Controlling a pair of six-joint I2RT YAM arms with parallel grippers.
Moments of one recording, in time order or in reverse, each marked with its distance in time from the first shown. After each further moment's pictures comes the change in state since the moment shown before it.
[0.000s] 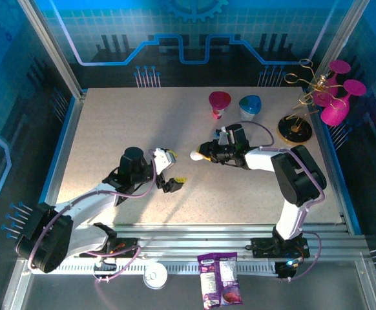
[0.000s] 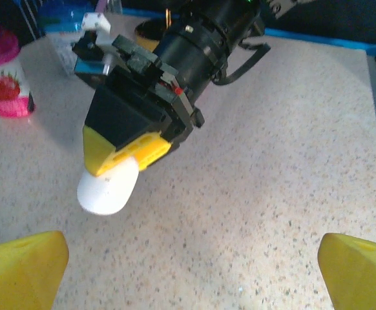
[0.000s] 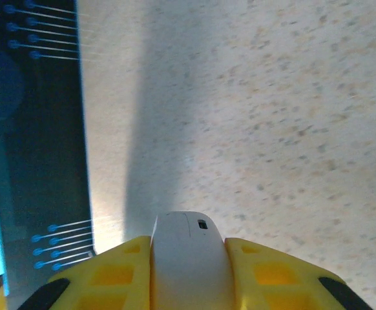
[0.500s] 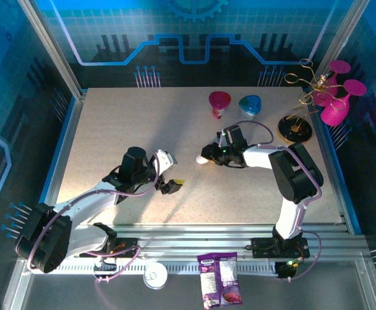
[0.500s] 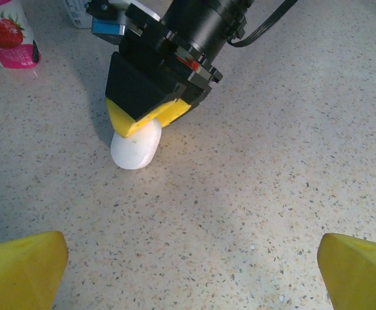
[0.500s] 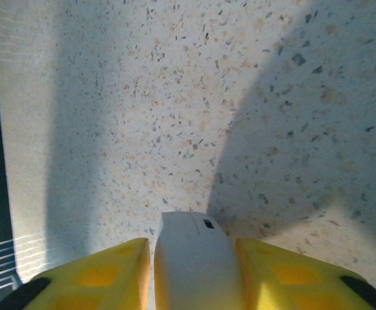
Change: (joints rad) left arm -0.006 -0.001 0.033 -0.146 -0.079 0.055; right arm 0.000 0.030 0.040 -0.165 0.150 -0.142
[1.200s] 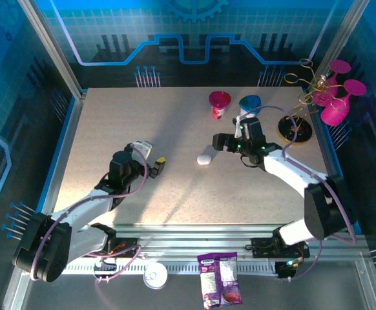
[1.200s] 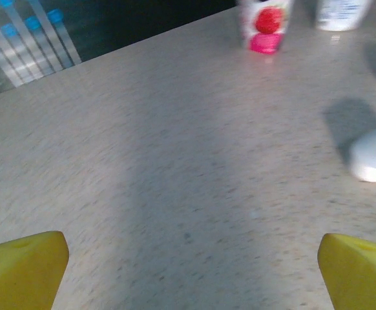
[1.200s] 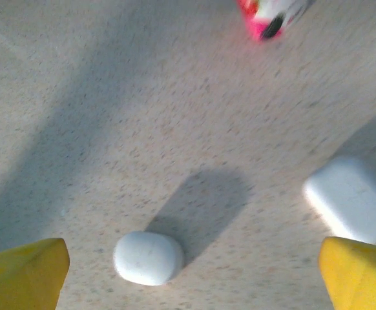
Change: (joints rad) left arm 0.145 -0.077 -0.154 0.242 -0.504 -0.174; right arm -0.040 -0.442 -0.061 -0.206 0.408 -0.412
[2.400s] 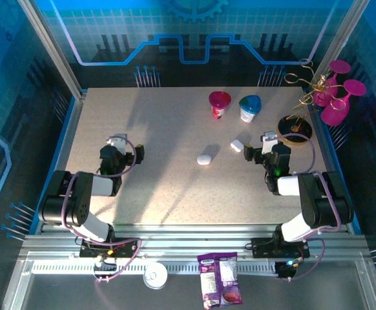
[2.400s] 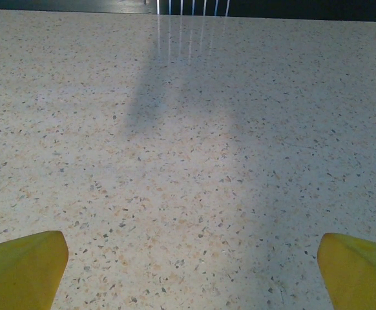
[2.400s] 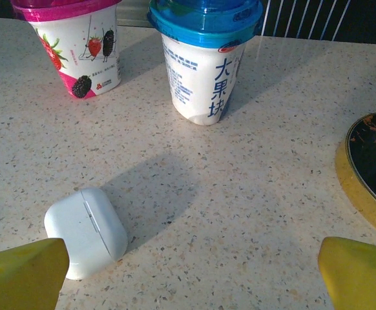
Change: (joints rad) left arm 0.301 0.444 0.020 0.419 0.008 -0.206; right arm -0.320 0.113 -0.497 0.919 0.029 -0.395
